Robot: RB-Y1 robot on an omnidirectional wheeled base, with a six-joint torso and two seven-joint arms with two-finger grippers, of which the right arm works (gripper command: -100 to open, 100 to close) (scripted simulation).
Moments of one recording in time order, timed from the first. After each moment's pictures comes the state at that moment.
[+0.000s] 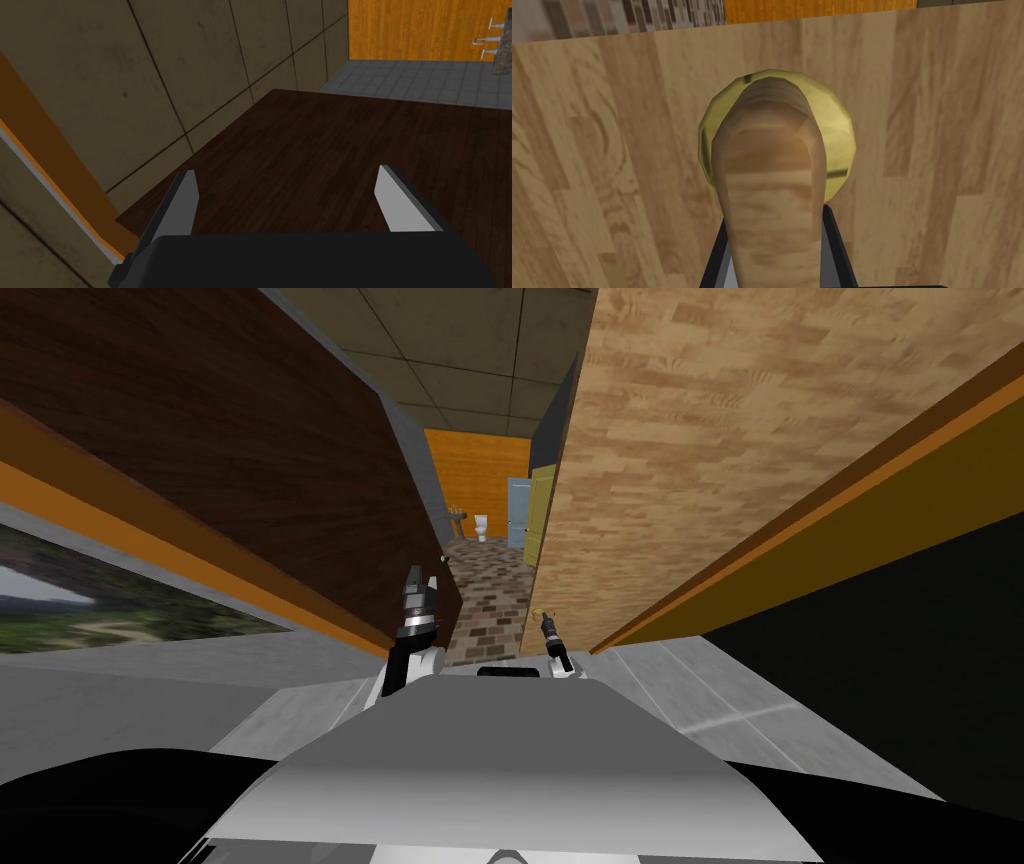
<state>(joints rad) -0.08 -0.14 0.18 -0.73 -0.12 -0.78 -0.07</state>
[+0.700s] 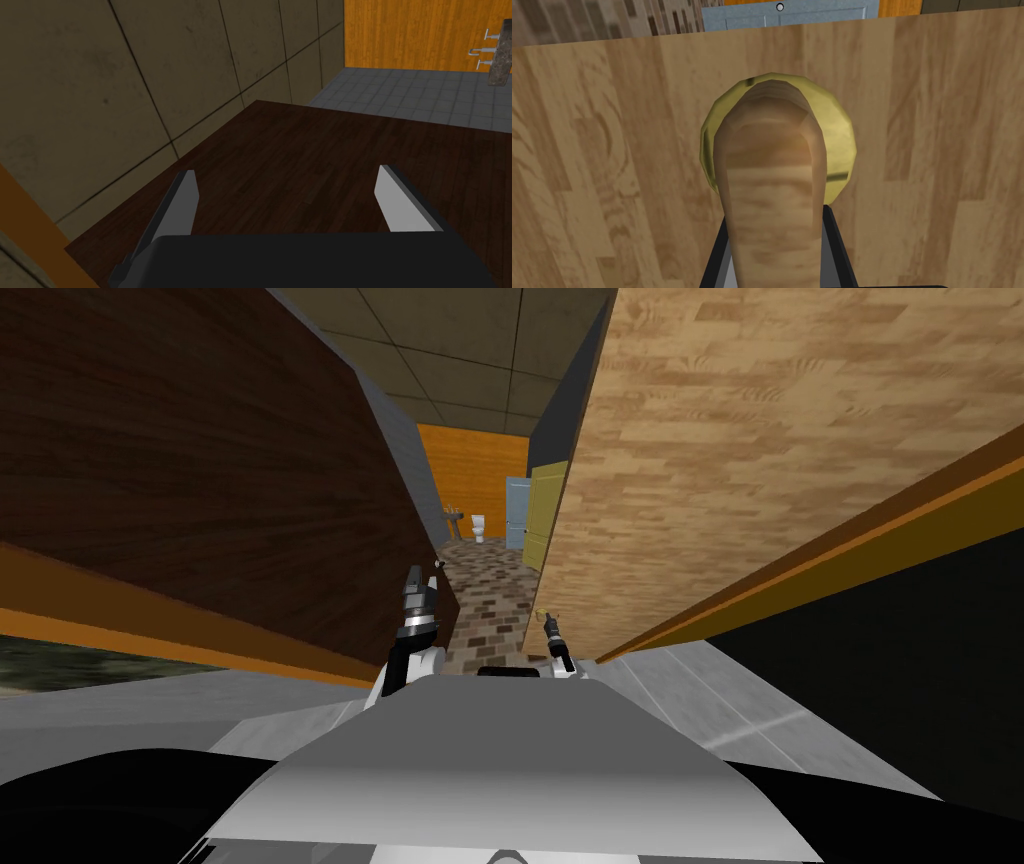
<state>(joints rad) -0.08 -0.13 0.14 -0.72 -0.14 -0.78 -0.05</state>
